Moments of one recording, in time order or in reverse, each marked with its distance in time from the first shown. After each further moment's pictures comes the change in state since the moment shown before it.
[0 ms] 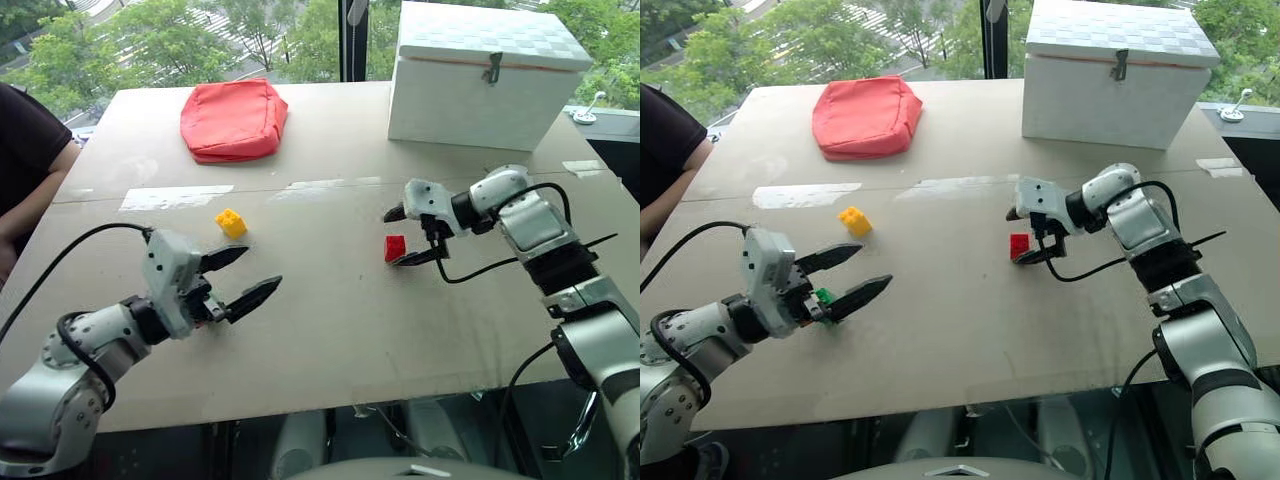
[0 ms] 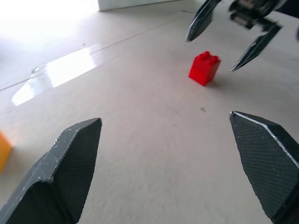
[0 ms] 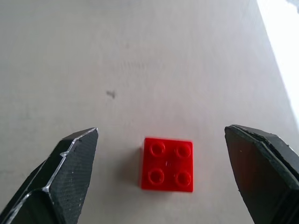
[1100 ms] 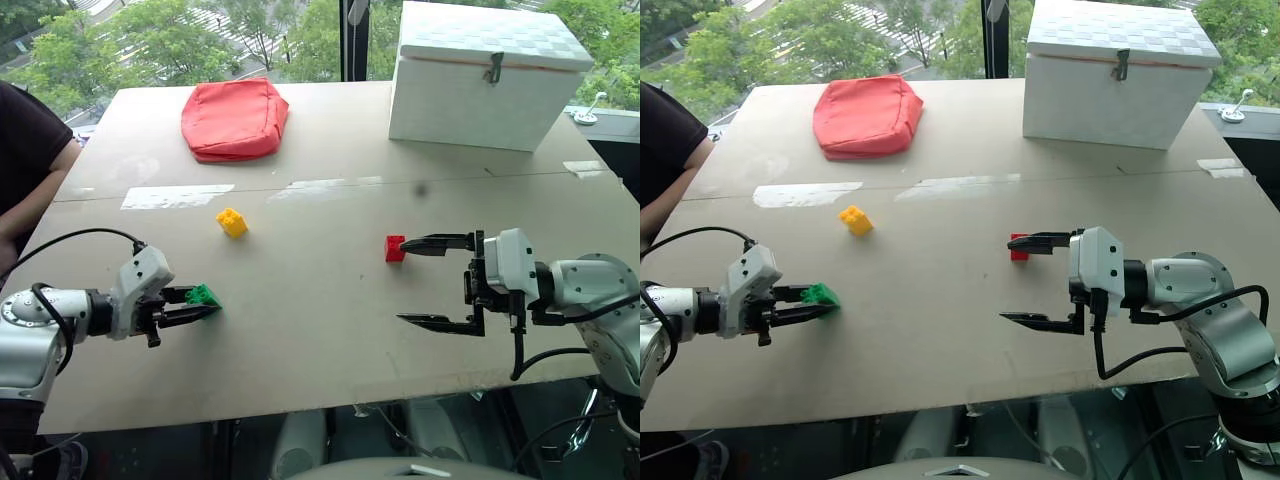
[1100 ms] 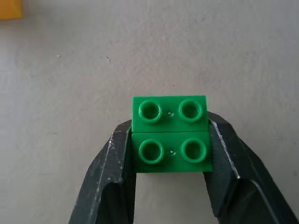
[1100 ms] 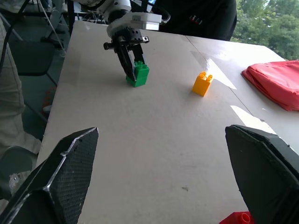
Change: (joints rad) left arm -0.224 0.284 -0.228 0.664 0.347 -0.292 -0.539; right arm 0.615 -0.177 -0.273 -0.877 0.392 0.186 -0.321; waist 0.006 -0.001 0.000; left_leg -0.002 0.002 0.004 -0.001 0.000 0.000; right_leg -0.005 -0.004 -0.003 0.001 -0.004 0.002
